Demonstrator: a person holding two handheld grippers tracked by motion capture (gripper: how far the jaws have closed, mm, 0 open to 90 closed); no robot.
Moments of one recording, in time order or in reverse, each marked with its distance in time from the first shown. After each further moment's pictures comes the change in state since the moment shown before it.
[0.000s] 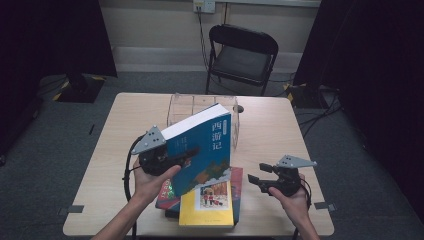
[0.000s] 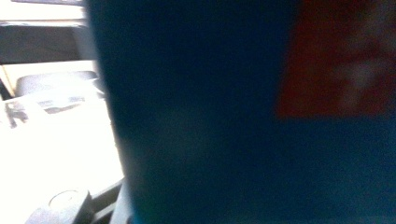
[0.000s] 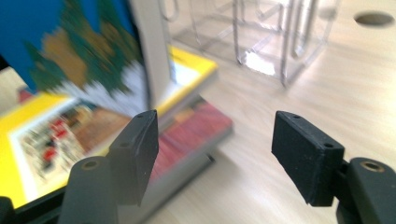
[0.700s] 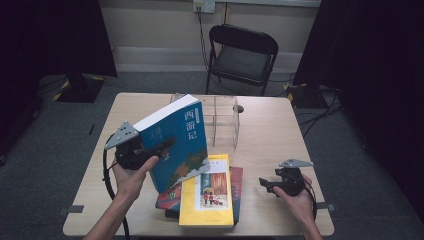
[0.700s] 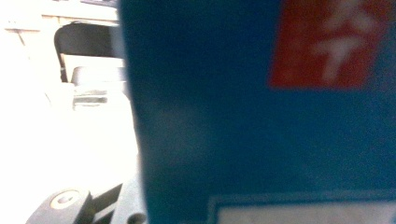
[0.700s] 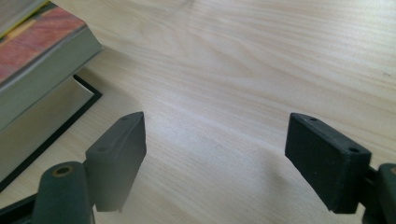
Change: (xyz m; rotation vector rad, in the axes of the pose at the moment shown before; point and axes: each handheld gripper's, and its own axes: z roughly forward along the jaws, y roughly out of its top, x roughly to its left) left arm 0.034 -0.004 -0.035 -0.050 0.159 -0.105; right arm -0.045 -0.037 0.018 0.194 -0.226 0.074
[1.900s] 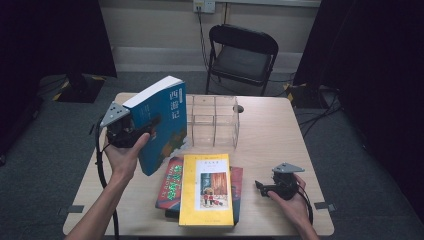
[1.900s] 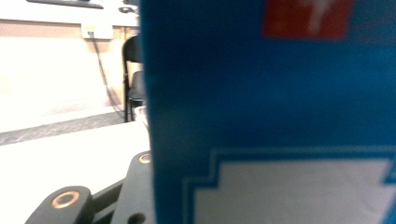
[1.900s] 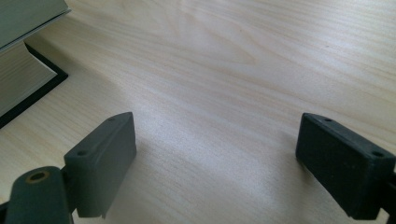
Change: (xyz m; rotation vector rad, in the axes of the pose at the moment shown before) left arm 0.037 0.025 0.016 -0.017 0.226 -0.005; right arm 0.007 -0.015 0.022 -0.016 -0.078 -0.073
